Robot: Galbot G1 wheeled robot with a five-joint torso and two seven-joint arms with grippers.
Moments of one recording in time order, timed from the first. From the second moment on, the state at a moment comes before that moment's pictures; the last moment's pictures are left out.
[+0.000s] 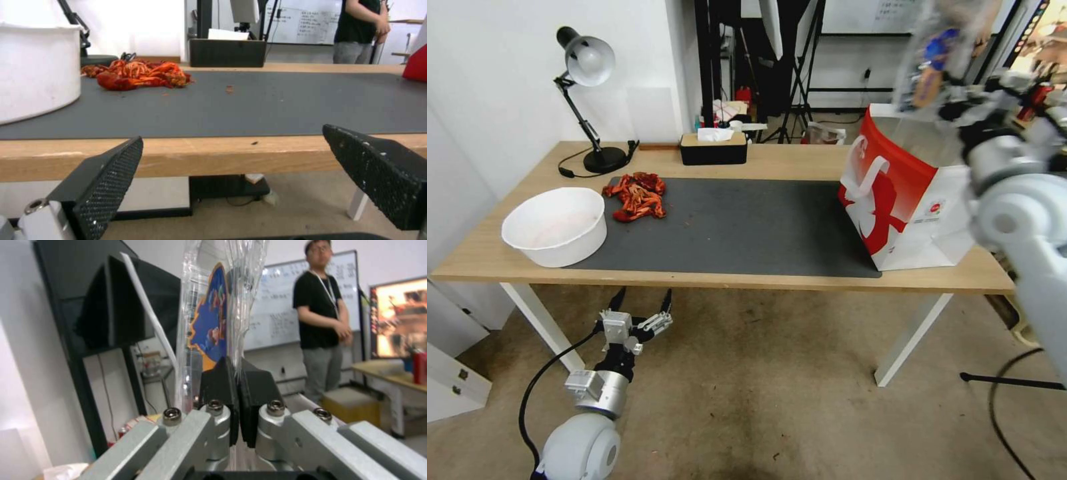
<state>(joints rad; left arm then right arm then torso) 1.57 -1.23 -0.47 -1.96 -0.37 -0.18 -0.03 -0.73 0.74 0.49 2.00 1.06 -0.29 0.49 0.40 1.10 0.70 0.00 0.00</state>
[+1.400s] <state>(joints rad) 1.57 -1.24 -0.48 -1.98 -0.41 -0.18 0.01 -1.27 0.87 0.60 2.27 0.82 -0.06 0.14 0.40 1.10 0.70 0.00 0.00</state>
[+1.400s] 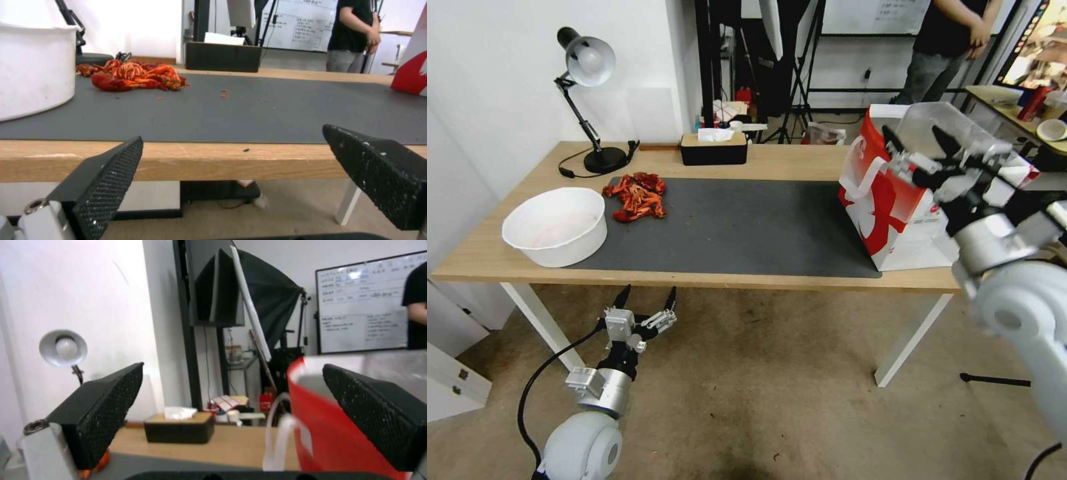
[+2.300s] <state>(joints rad) 1.59 -1.25 -0.47 -1.97 -0.40 -0.23 0.01 -1.75 1.21 0.53 2.09 0.34 0.28 0.08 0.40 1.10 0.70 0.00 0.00</state>
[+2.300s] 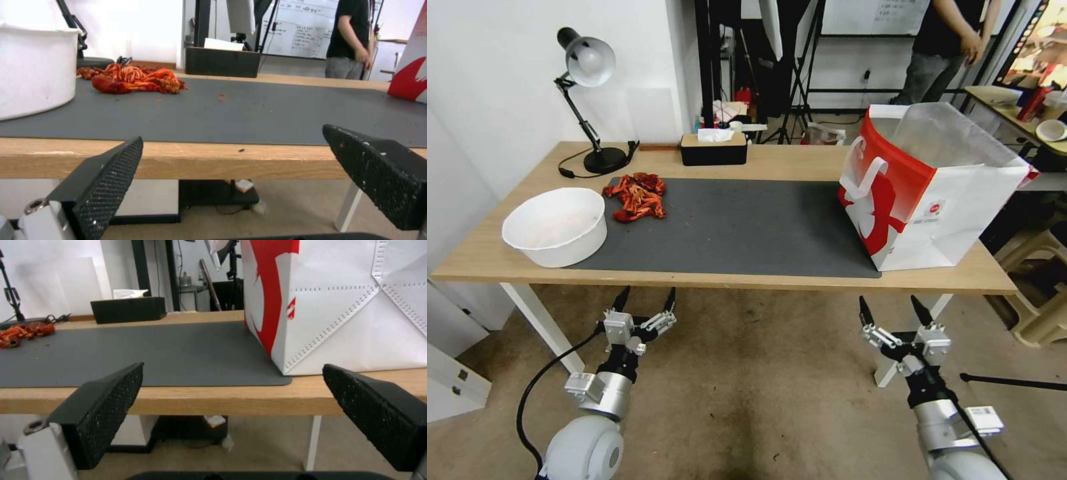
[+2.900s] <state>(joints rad) 1.59 -1.25 -0.47 -1.97 -0.40 -0.23 0.01 -1.75 1.21 0.53 2.09 0.35 0.28 0.08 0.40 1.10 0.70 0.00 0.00</state>
